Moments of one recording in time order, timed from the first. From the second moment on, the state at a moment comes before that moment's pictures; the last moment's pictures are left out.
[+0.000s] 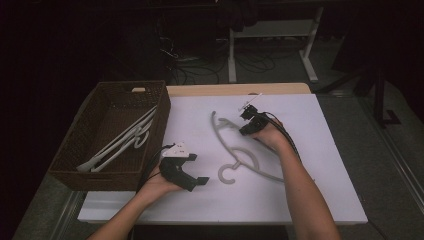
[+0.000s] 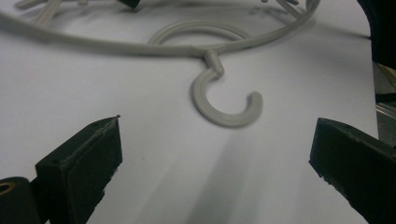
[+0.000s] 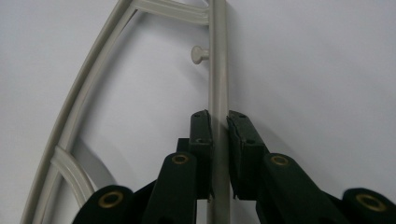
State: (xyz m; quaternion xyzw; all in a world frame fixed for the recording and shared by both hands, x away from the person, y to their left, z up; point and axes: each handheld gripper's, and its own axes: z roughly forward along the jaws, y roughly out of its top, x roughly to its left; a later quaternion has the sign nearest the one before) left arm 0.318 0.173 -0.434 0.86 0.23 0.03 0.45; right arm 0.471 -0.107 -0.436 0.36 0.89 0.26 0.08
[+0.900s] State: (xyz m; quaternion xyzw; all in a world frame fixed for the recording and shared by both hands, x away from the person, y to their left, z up) left arm 0.319 0.174 -0.435 0.86 0.23 0.02 0.45; right arm 0.404 -0.071 -0.408 0.28 0.89 0.34 0.05
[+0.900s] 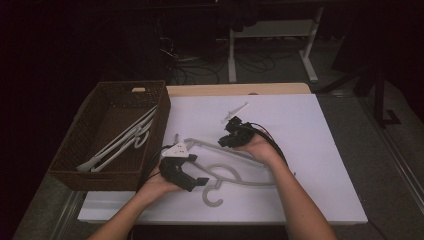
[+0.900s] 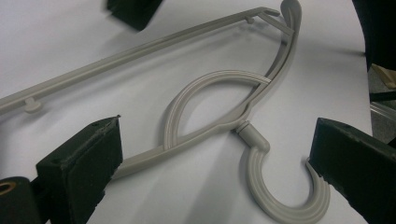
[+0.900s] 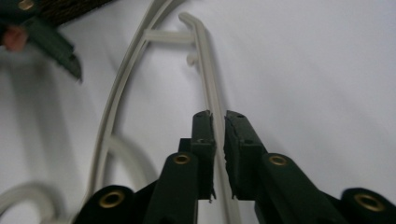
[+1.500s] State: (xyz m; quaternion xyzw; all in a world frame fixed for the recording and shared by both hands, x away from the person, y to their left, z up) left arm 0.322 0.178 -0.438 0.86 0.24 0.02 0.46; right arm 0.311 -0.159 -0.436 0.37 0.88 0.30 0.08
